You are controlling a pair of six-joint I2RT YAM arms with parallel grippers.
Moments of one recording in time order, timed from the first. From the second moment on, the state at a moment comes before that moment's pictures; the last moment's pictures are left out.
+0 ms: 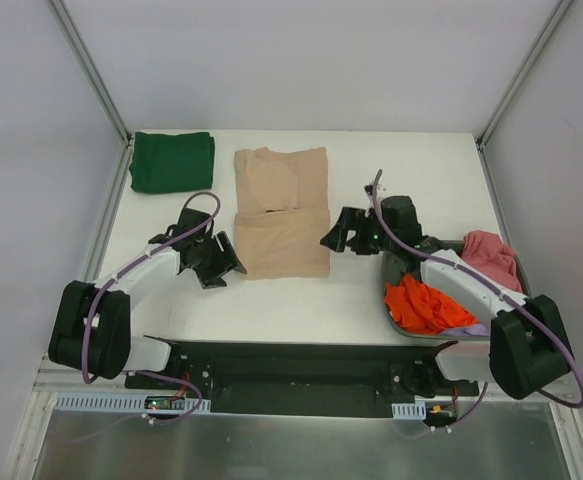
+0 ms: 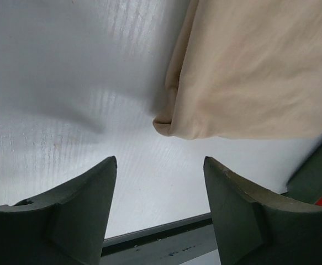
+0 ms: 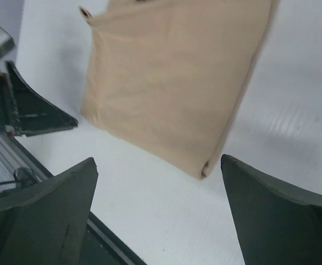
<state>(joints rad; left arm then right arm) -0.25 1.32 0.70 -0.49 0.27 -0.79 0.47 1.26 0.81 -0.07 -0.31 0.52</state>
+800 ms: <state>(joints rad) -0.26 1.56 0.75 -0.41 0.31 -0.81 0.59 1.60 0.74 0.05 -0.35 0.62</state>
